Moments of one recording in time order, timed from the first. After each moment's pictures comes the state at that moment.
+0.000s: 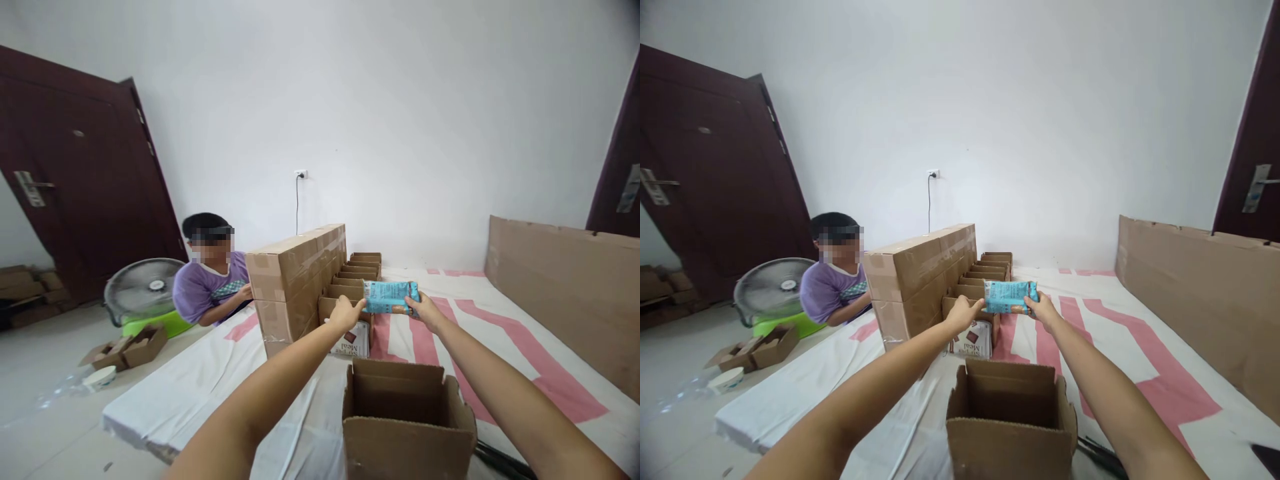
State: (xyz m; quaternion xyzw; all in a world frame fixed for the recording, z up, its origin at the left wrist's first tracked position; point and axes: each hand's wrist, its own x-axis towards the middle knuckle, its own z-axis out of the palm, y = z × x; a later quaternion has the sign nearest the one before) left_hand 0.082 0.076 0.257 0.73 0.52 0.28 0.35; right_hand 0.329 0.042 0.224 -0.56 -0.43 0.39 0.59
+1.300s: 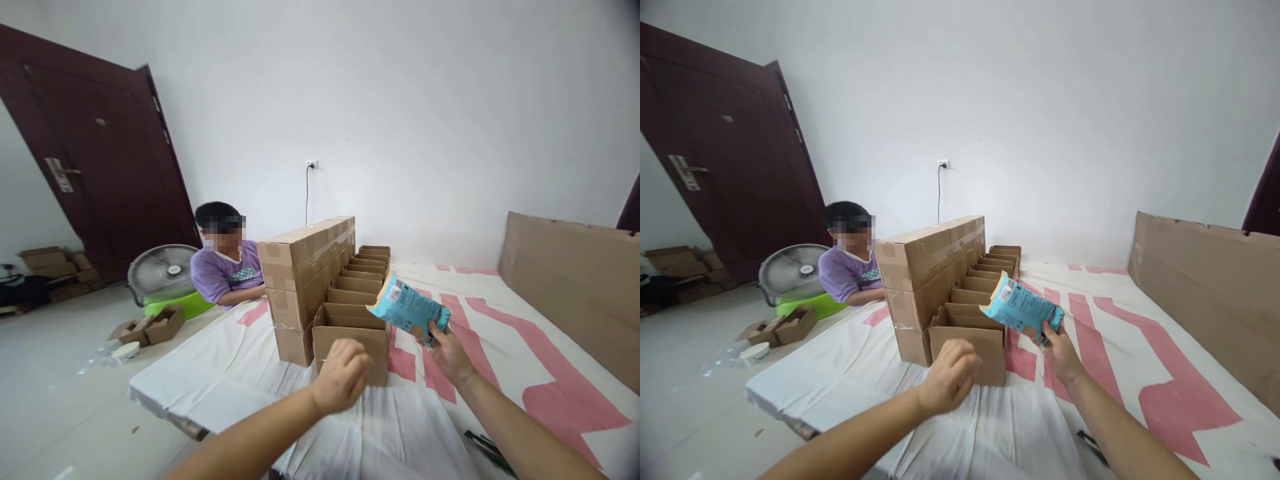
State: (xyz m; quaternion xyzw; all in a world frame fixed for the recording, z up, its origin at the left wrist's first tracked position) left_hand 0.003 -0.032 0.185 0.91 0.23 0.33 -0.03; right_hand 0.290 -0.037 0.172 -0.39 -0.39 0.43 0.71
